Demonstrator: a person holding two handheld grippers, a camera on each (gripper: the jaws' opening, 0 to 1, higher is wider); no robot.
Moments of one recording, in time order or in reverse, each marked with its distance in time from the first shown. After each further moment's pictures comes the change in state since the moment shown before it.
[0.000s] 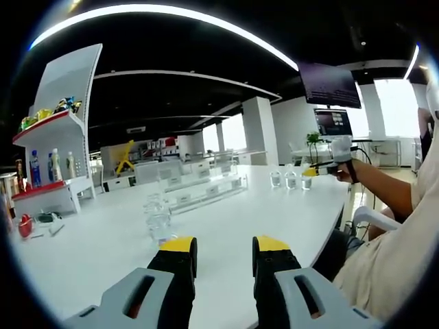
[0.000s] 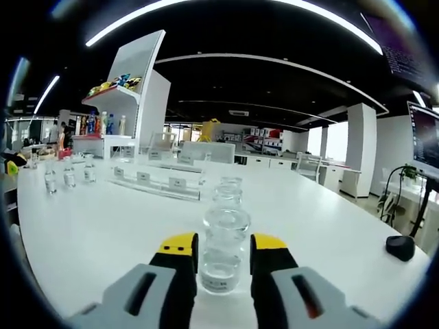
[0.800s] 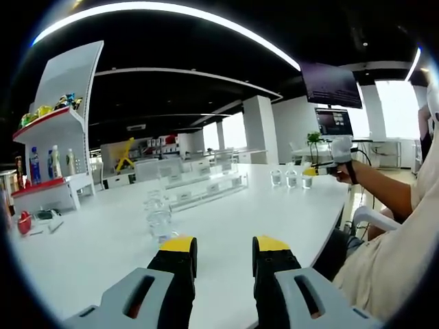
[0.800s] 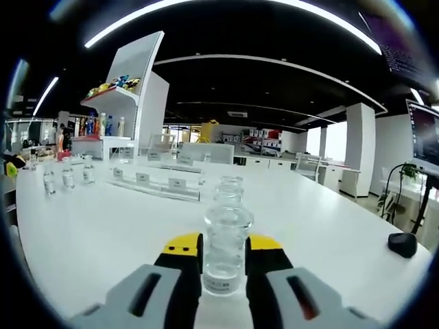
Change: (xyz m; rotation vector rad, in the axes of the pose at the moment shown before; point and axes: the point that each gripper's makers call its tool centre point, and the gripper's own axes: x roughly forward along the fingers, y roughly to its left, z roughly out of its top) left arm 0.001 0.002 -0.005 -0.012 0.011 0.000; right arm 0.001 0.004 -0.002 0.014 -0.012 -0.007
